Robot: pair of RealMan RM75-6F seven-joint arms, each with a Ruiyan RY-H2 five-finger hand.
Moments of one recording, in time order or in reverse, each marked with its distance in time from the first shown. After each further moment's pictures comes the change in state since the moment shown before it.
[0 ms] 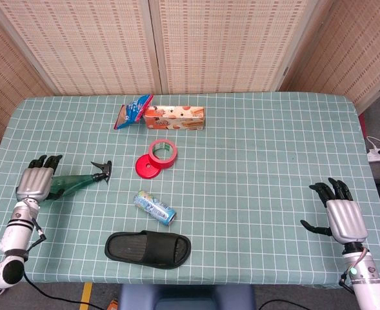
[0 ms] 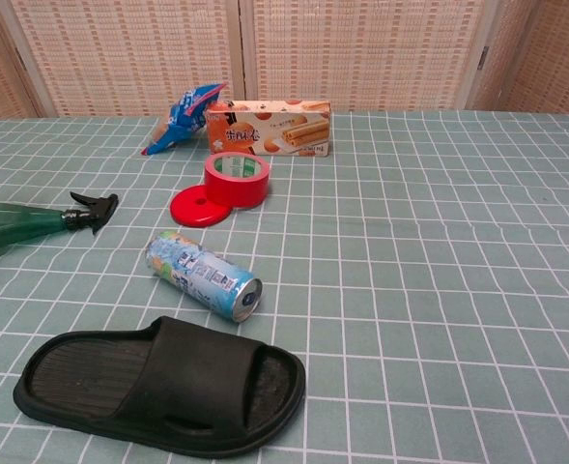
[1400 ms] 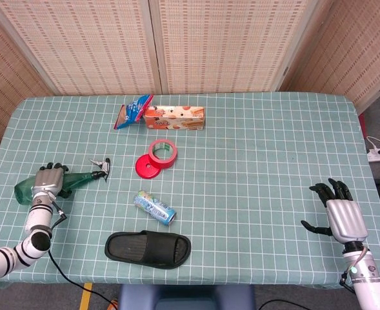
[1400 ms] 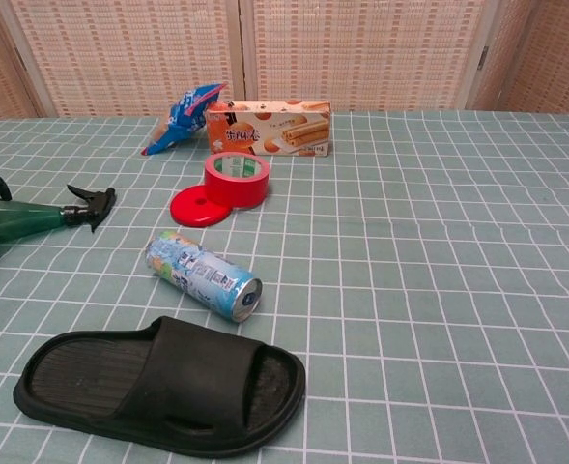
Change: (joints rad) left arm -0.221 -0.162 0.086 0.235 -0.491 -0.134 0.204; right arm 0.008 0.012 0.000 -0.014 0.027 -0.017 -0.014
